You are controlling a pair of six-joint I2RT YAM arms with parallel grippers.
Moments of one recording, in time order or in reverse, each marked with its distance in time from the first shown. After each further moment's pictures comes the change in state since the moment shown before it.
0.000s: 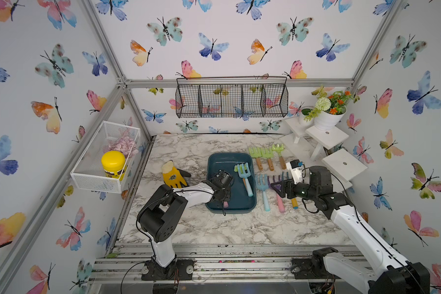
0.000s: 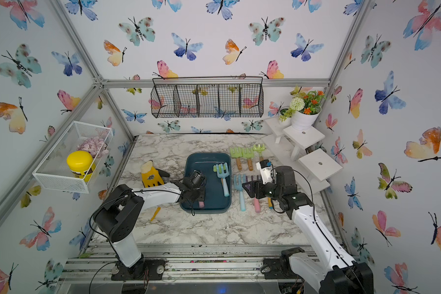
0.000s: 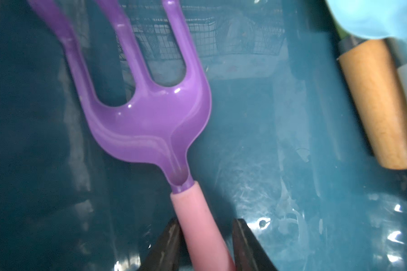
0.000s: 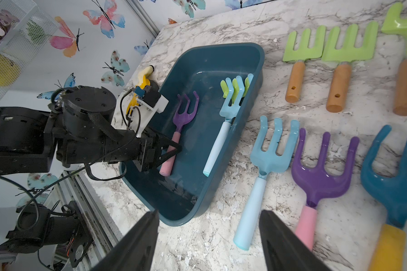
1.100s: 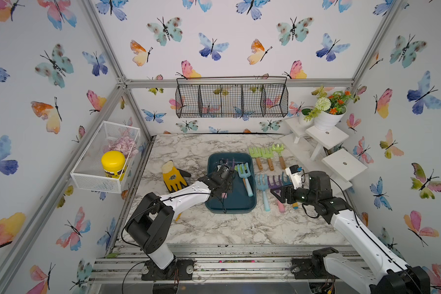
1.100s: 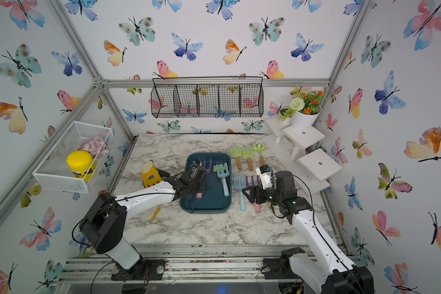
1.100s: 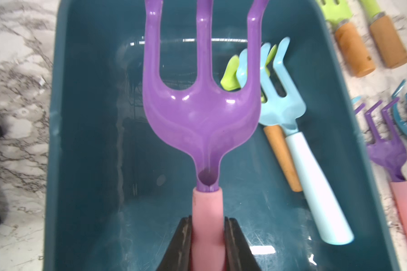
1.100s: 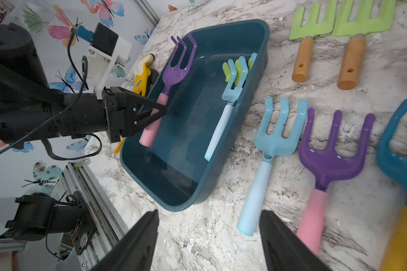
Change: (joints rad) left arm -0.023 -0.145 0.077 -0.034 -0.090 0.018; right arm 0.000 -0.040 -0.079 0.005 -0.030 0.007
